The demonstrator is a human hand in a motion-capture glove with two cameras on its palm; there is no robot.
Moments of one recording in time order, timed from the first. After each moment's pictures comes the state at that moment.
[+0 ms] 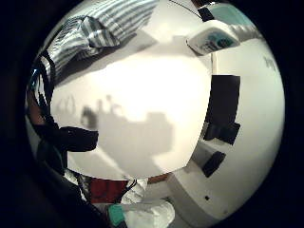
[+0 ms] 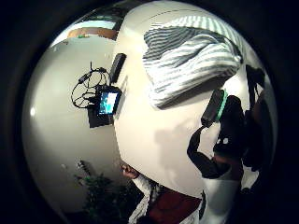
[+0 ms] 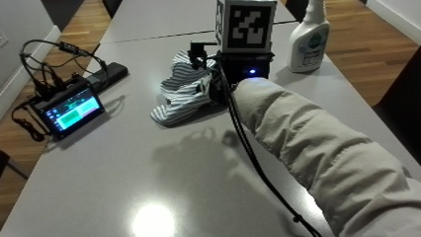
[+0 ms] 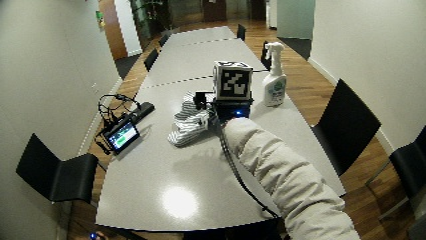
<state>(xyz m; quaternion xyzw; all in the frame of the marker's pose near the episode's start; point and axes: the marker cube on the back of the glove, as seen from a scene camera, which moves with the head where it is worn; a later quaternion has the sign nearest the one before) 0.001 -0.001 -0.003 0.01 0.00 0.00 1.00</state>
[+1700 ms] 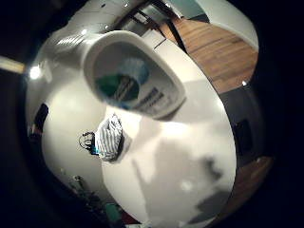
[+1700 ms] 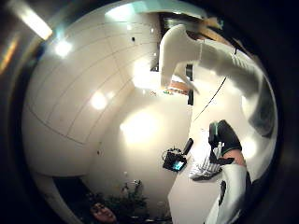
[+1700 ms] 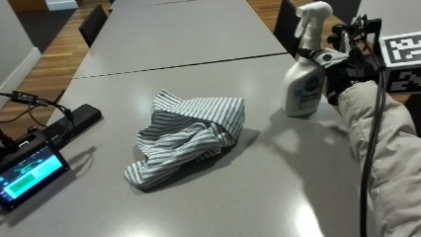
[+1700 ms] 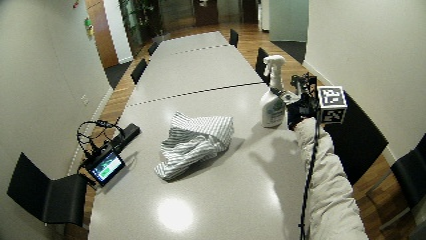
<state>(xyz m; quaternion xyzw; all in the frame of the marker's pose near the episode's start) 0.215 0.014 -0.035 0.32 -0.50 -0.01 0.80</state>
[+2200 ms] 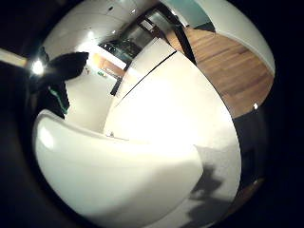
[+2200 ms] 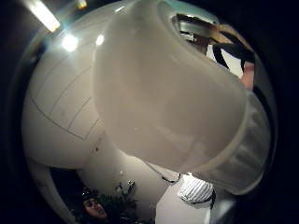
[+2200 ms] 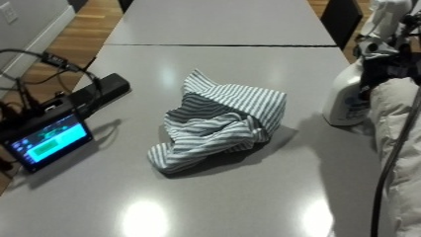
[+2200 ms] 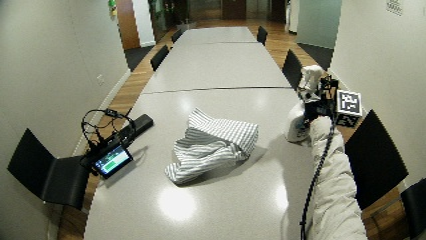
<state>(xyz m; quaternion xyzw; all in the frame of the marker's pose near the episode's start) 0.276 0.034 -0.046 0.39 -0.51 0.02 0.76</state>
